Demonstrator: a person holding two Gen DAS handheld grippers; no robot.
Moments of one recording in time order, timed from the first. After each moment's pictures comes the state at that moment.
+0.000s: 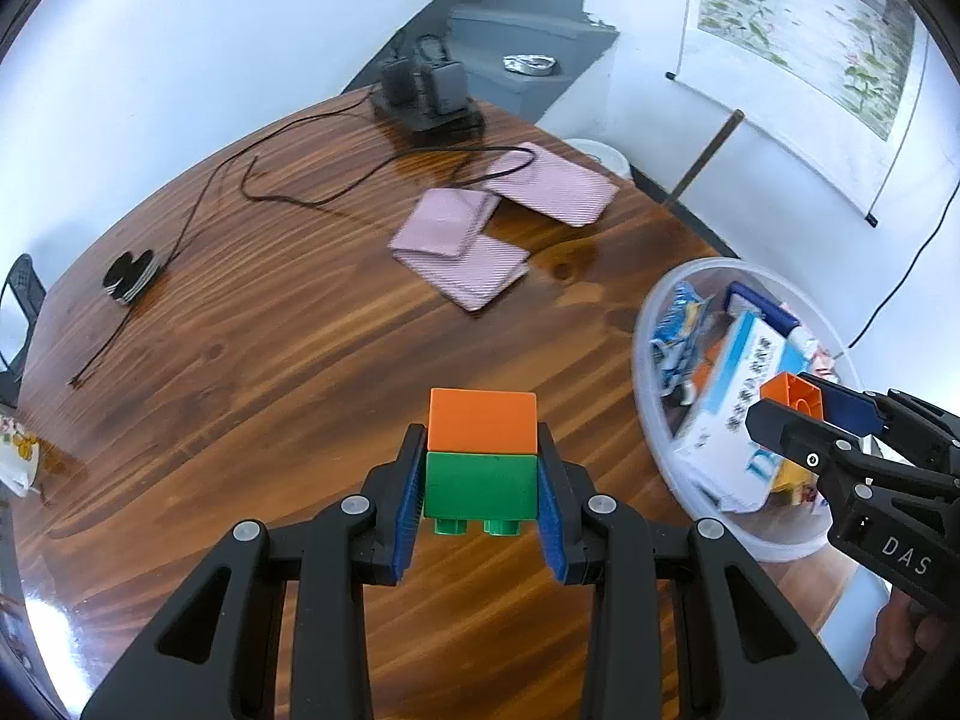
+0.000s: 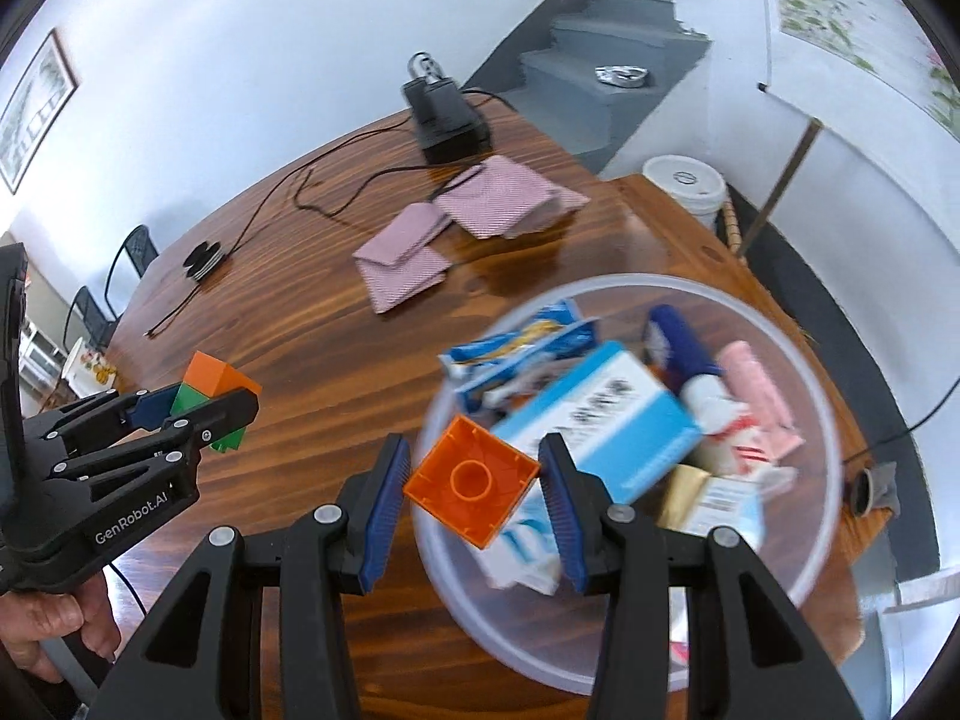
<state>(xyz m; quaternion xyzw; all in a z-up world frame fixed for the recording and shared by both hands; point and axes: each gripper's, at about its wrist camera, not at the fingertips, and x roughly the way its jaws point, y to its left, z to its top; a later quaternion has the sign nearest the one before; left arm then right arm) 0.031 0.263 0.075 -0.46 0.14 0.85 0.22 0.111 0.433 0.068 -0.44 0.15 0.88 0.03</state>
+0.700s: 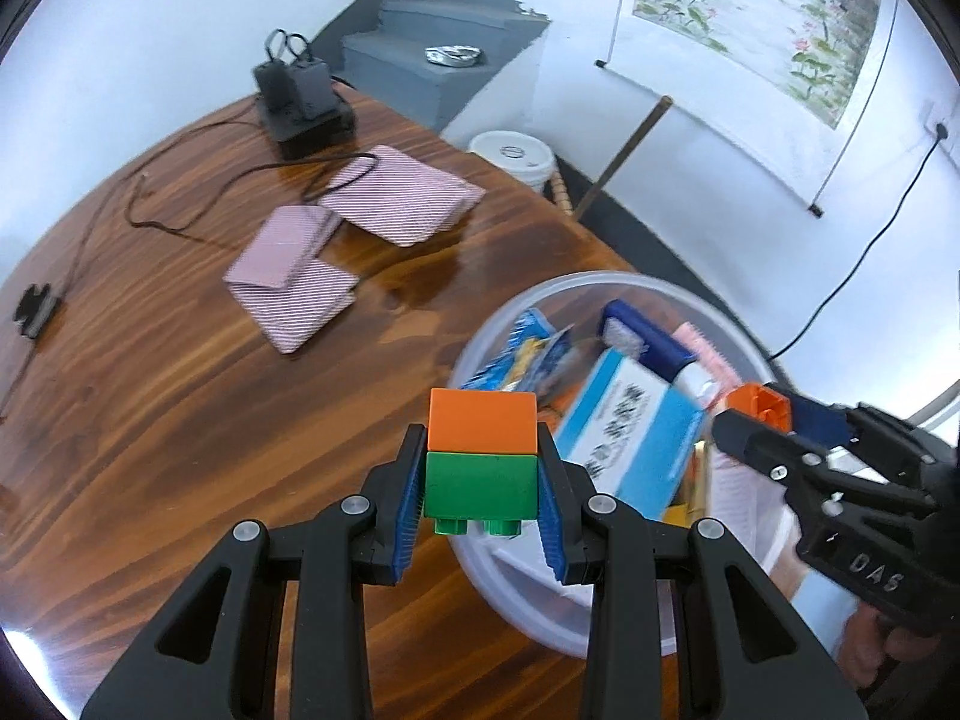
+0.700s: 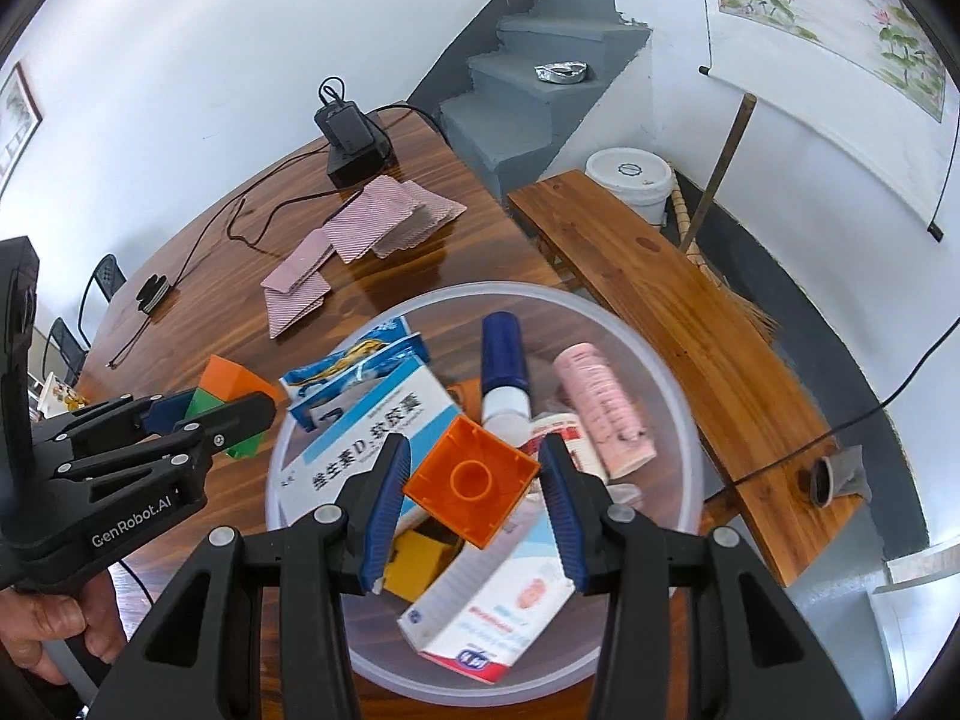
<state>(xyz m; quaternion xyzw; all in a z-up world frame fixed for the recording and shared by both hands) 0.033 0.354 0.065 -0.48 0.11 0.82 0.30 0.131 0.514 0.061 -0.44 0.17 0.88 0.07</state>
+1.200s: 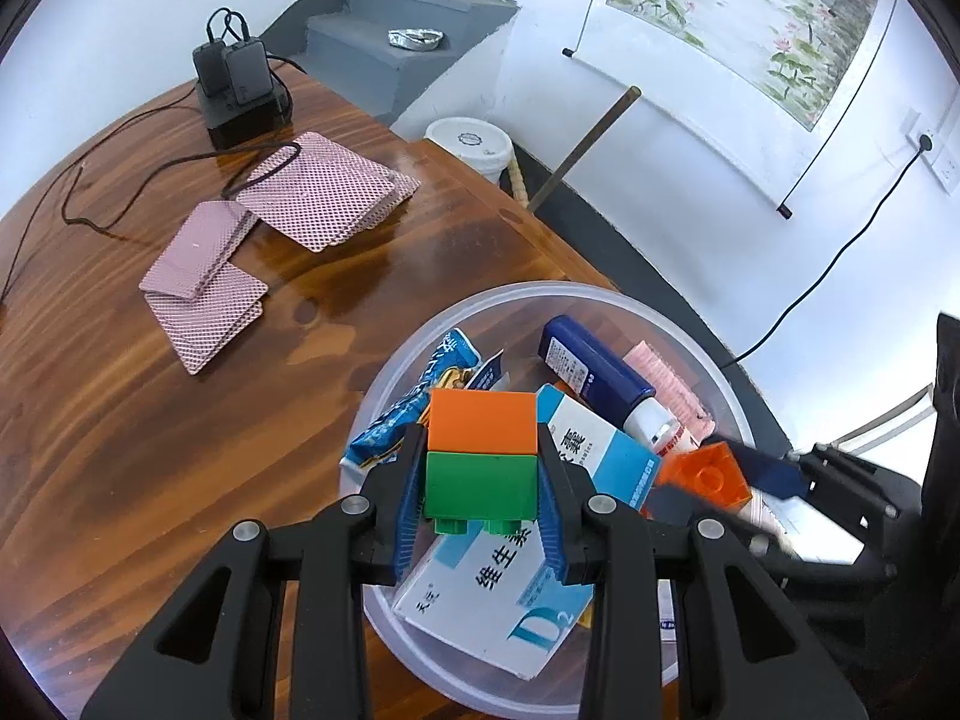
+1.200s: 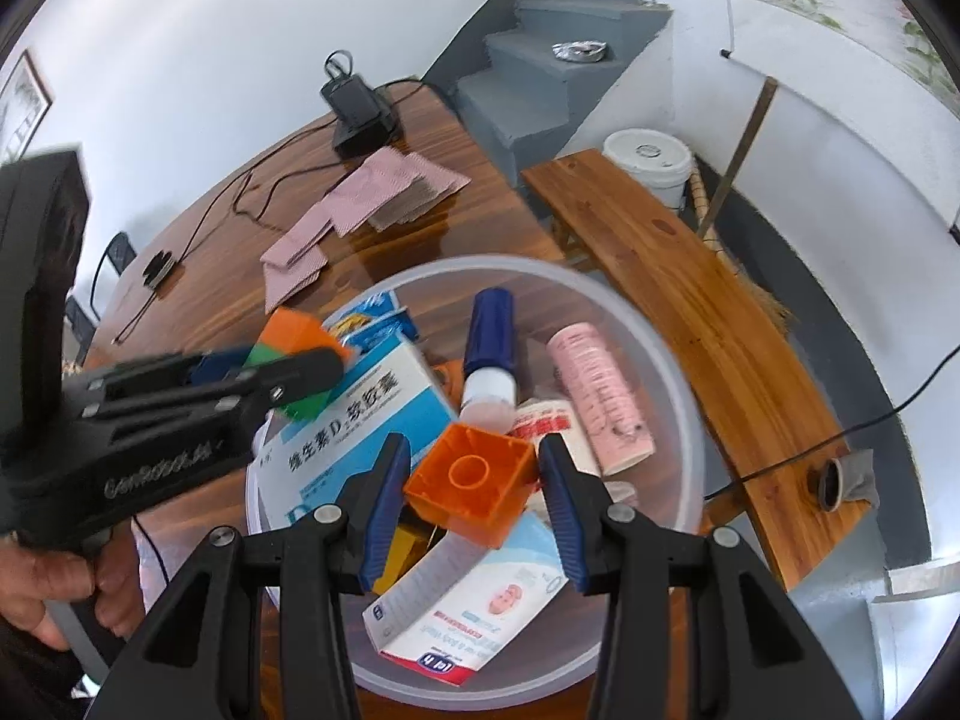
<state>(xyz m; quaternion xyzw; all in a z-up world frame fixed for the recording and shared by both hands) 0.020 0.391 0.050 -0.50 0.09 0.80 0.33 0.126 0.522 0.046 -0.47 0.16 0.87 0.03</state>
